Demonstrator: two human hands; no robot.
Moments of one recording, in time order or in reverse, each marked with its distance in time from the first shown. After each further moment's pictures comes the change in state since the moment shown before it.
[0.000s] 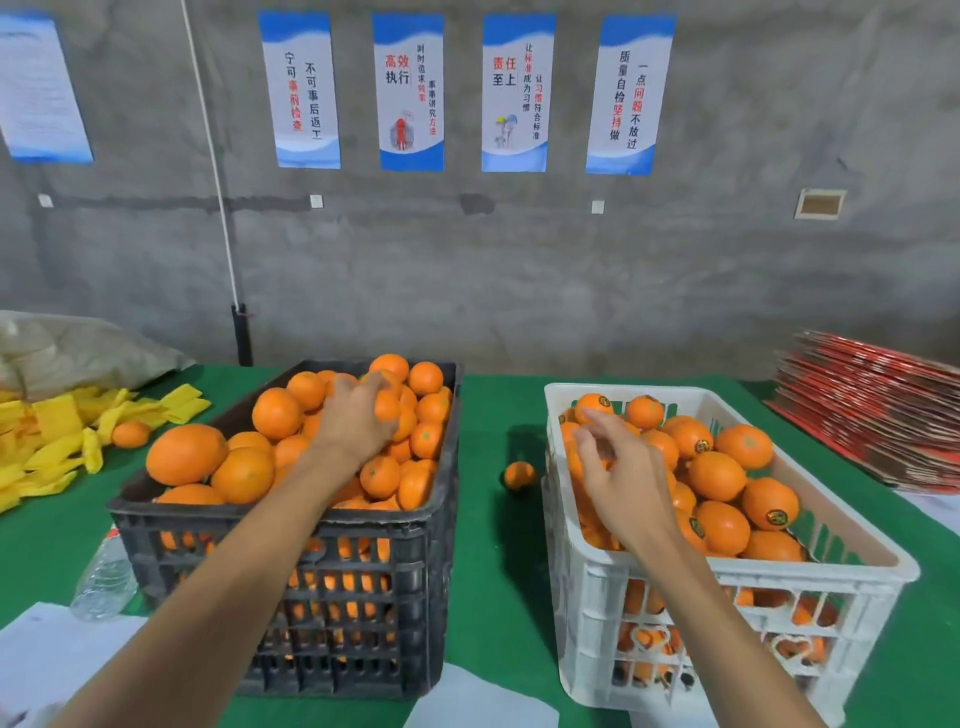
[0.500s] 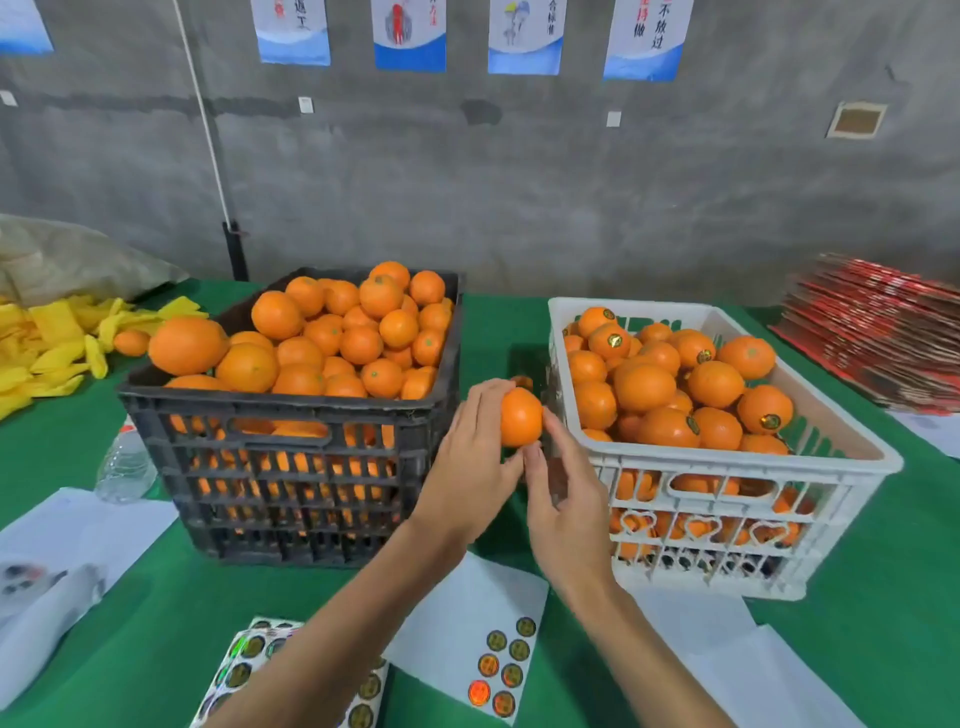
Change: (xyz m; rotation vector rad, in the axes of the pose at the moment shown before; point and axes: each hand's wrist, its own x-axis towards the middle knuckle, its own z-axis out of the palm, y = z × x) left_hand -0.166 0.073 0.093 -0.477 0.121 0.414; right_hand -0.137 -0.021 0.045 0.336 -0.049 0.128
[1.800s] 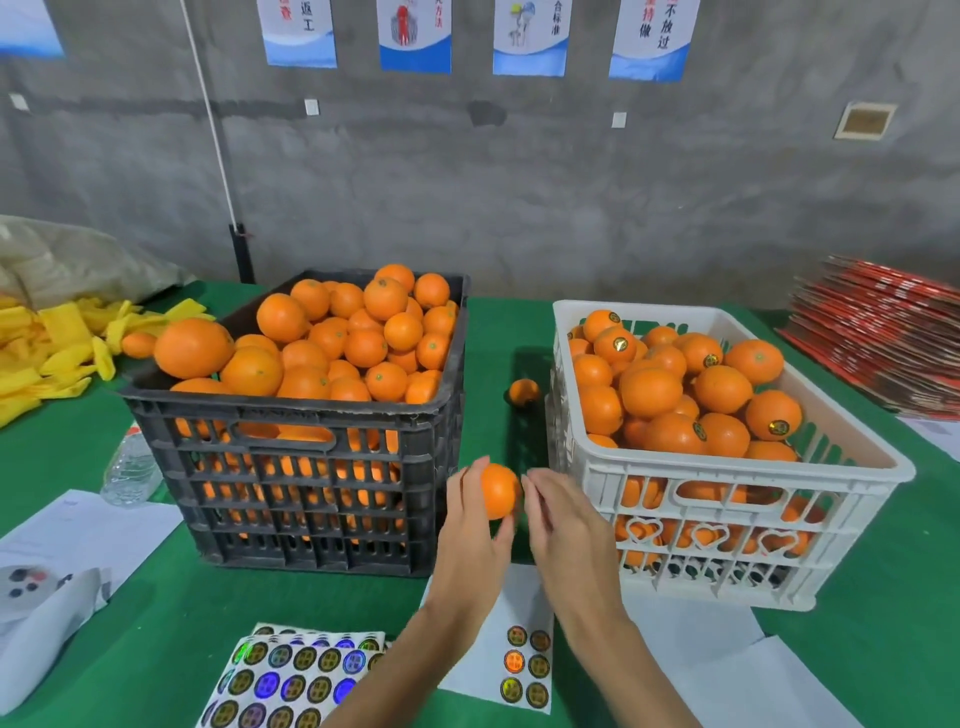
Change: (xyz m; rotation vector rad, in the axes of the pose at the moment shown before) left_hand -0.080 -0.030 0.044 -0.102 -0.005 -0.391; right_hand -0.025 0.028 -0.002 -0.555 -0.035 -0.197
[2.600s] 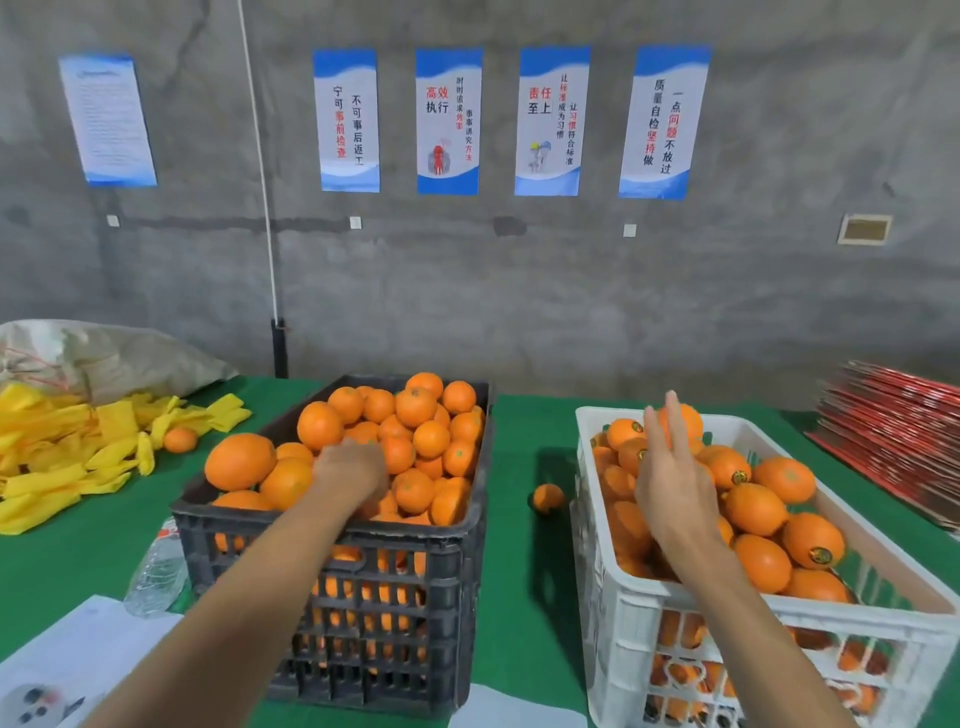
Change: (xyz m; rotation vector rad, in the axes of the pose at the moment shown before) left_hand 0.212 0.029 -0.185 1.227 -0.376 -0.379; right_hand 0.185 0.046 -0.054 -0.351 -0.017 0.135
